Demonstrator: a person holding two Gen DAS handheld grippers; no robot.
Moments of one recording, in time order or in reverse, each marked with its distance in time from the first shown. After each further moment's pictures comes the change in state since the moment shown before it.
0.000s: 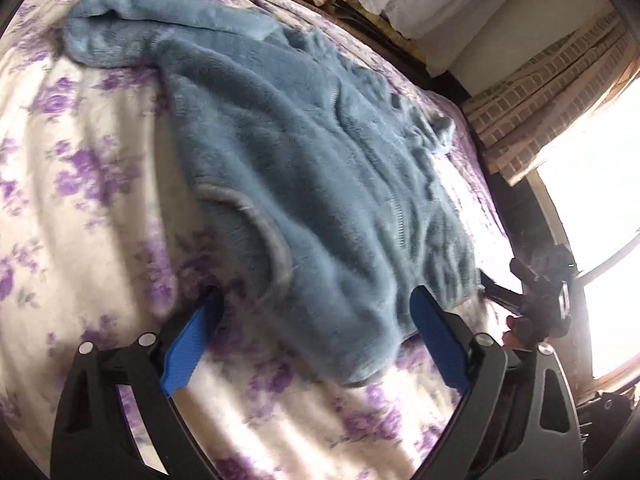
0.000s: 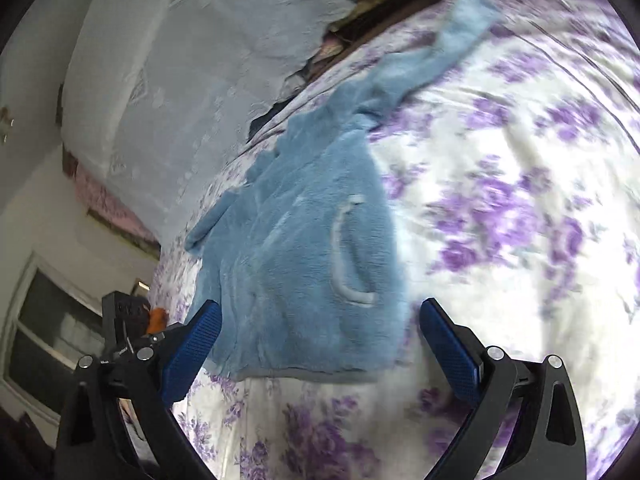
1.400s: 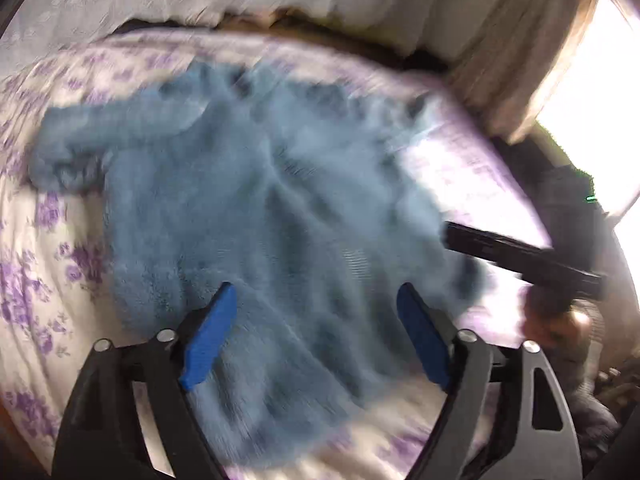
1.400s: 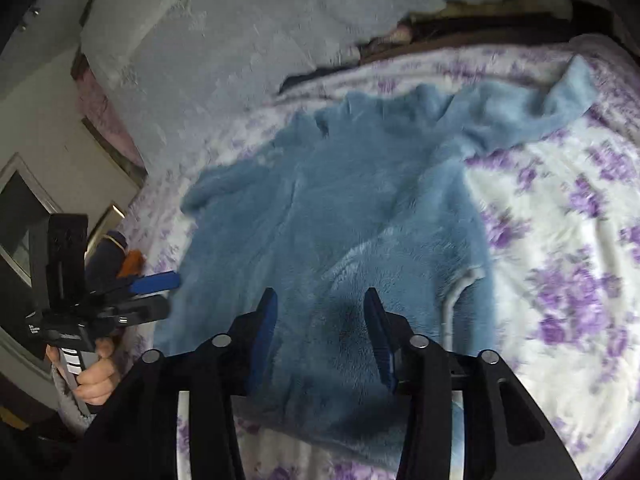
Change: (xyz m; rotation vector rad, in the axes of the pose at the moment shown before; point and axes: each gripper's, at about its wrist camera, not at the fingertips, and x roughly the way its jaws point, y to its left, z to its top) left arm 0.002 -0.060 0.007 0.226 0.004 0.230; right arm 0.058 0.078 0.026 -0.308 0.144 -0.134
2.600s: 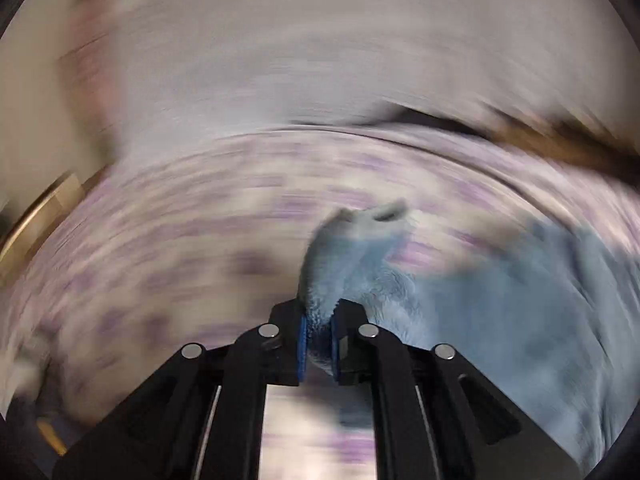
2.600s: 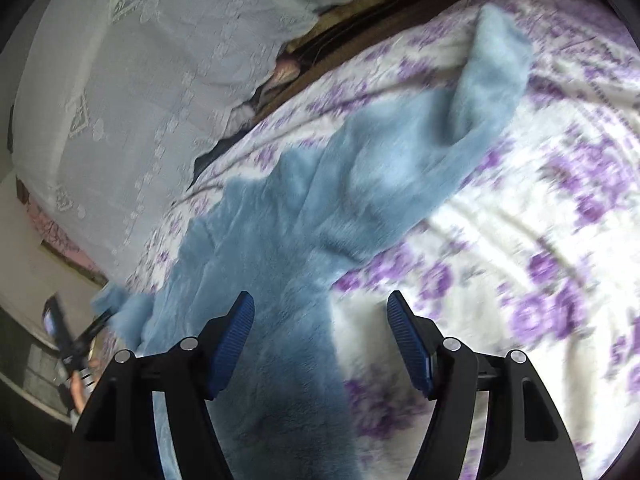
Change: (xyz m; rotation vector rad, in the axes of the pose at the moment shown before) left arm -0.062 0.198 0.118 -0.332 -0.356 0.870; right arm 0.030 -0.122 0.074 0.342 -0.188 -0.059
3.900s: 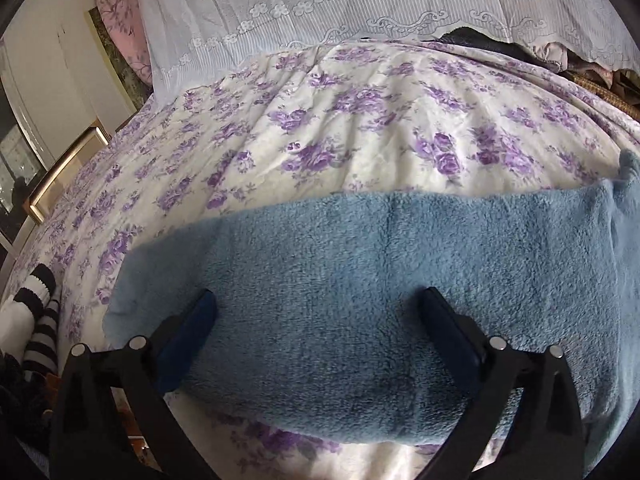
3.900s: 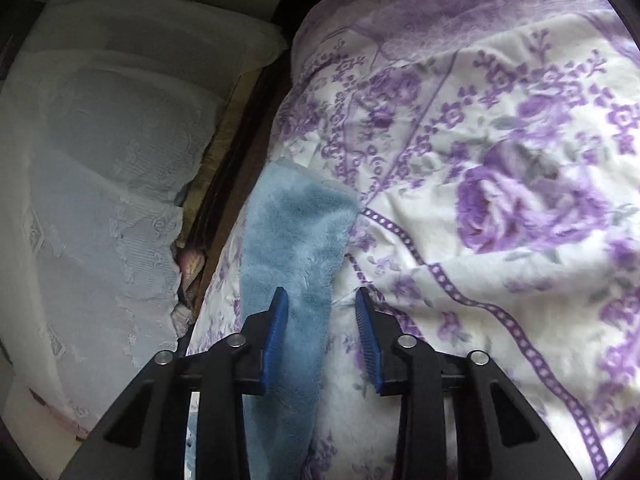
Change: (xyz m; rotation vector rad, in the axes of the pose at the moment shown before) left arm 0.078 -0.012 -0.049 0.043 0.211 0.097; right arm -0.002 -0.168 0.111 0.491 -0.342 -0.005
